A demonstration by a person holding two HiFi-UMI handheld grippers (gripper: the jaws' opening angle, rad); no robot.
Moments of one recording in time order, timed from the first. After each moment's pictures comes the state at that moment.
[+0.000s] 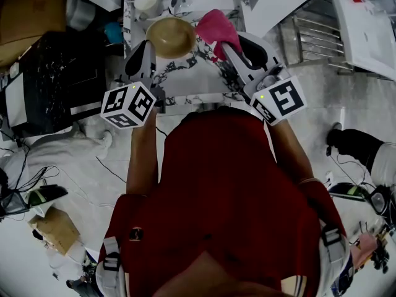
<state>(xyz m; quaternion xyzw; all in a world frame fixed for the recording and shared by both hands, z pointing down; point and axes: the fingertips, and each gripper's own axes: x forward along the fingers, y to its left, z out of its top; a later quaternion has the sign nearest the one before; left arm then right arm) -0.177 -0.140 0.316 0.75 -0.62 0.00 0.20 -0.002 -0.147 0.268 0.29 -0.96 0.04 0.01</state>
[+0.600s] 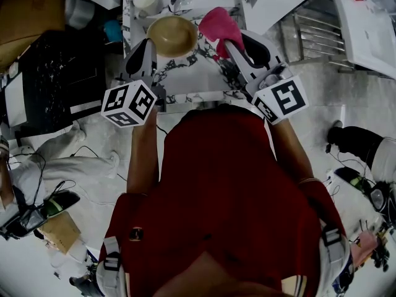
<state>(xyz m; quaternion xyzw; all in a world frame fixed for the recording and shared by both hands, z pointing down) -0.176 -0.141 0.320 0.76 -0.62 0.00 0.21 0.002 -0.150 0.272 0.30 -0.95 0.04 0.01</state>
